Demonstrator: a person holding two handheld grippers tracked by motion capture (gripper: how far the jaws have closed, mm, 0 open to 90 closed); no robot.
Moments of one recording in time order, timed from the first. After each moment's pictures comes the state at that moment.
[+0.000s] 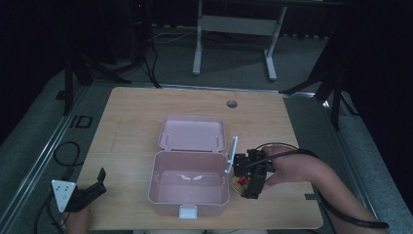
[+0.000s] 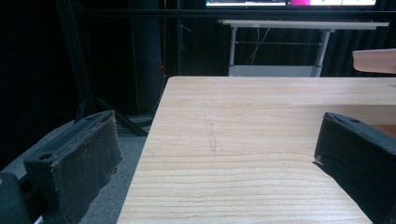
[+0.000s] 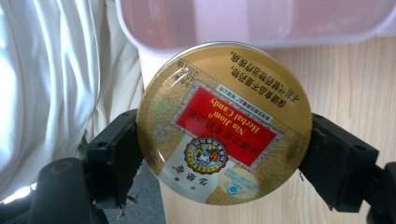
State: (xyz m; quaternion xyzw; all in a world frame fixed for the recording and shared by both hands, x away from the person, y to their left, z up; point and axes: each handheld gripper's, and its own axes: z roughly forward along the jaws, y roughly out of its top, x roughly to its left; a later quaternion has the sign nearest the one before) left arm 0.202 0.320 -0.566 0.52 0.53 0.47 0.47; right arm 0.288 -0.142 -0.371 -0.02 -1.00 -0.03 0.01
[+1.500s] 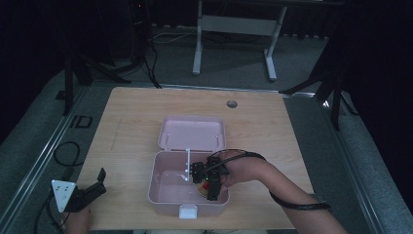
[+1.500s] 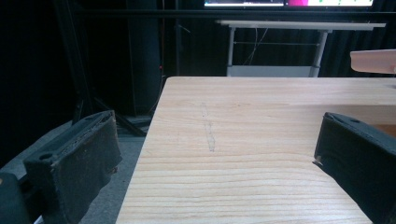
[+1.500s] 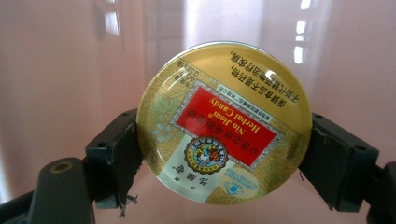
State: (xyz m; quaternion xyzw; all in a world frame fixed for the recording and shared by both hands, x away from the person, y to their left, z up) left arm 0.202 0.320 -0.566 0.52 0.53 0.47 0.47; right arm 0.304 -0.048 -0.448 0.04 -1.00 0.01 0.02
